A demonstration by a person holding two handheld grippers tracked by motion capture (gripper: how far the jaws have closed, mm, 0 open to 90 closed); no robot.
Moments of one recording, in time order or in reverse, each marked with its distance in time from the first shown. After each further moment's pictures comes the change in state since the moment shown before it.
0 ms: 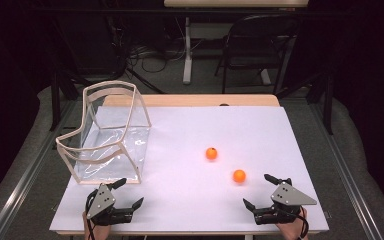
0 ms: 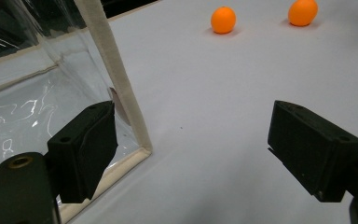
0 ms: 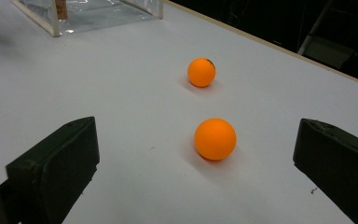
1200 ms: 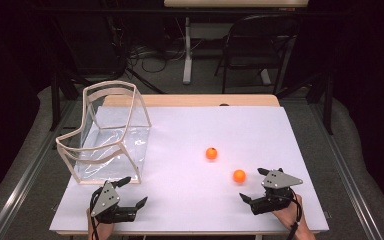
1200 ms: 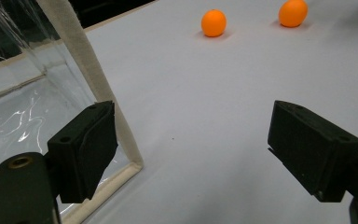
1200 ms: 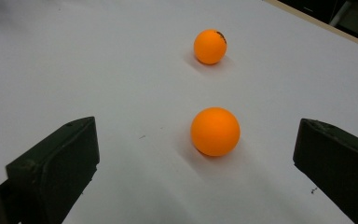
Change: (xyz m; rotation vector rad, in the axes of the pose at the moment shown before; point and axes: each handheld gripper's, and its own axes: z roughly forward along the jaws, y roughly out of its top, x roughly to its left) left arm -0.003 0.007 0.007 -0.003 -0.021 0.021; right arm -0.020 0.011 0.029 0.154 0.085 -0.025
